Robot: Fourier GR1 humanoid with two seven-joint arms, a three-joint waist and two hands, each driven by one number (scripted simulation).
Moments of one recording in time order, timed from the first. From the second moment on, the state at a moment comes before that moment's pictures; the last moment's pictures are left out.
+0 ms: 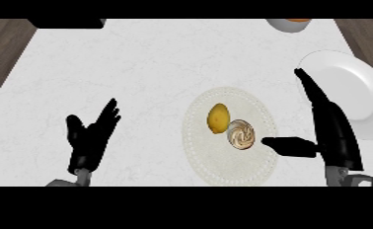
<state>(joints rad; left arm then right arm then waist) -0.02 0.27 -0.27 -1.40 0.31 0.22 0.16 -0.08 -0.40 0.28 -1.86 0.55 -0.21 0.55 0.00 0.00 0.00</state>
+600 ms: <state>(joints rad) 0.00 0.25 -0.25 -1.41 0.28 0.19 0.17 -0.26 -0.20 0.44 -1.73 0.79 -0.05 0.89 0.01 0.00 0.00</state>
